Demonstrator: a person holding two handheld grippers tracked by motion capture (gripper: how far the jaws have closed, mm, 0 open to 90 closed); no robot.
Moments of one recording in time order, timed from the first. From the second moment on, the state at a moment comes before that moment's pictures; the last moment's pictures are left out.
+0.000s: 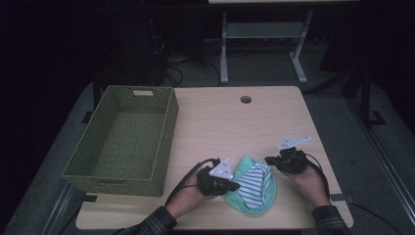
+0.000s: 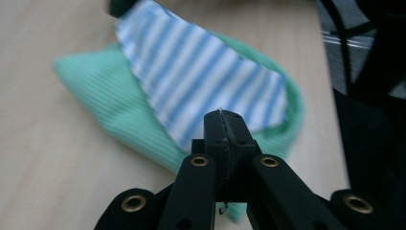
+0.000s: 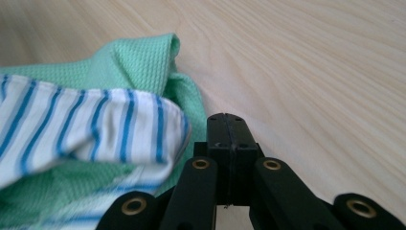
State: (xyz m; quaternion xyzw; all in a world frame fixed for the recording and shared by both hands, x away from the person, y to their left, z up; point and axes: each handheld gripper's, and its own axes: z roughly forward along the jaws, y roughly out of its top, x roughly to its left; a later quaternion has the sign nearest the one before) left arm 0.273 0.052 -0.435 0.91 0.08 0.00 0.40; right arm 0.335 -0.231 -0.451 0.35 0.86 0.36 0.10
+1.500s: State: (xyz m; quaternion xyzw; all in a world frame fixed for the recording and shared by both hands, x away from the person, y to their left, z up) left arm 0.370 0.063 -0.446 0.92 0.17 0.10 0.34; right arm 0.277 -0.218 -0.459 0.30 0.88 0.36 0.06
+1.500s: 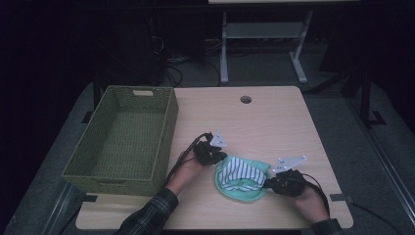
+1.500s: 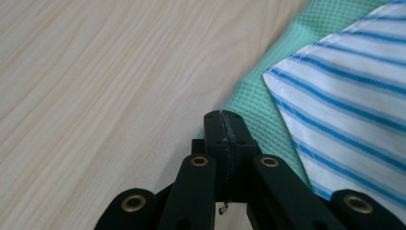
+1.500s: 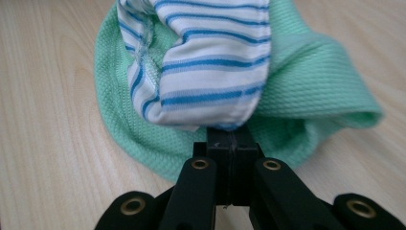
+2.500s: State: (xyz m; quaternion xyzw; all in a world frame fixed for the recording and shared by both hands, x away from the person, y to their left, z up) left arm 0.273 0.045 -0.457 0.93 0.10 0.00 0.34; right arm 0.339 -0.224 -0.462 0.32 0.87 0.36 0.07
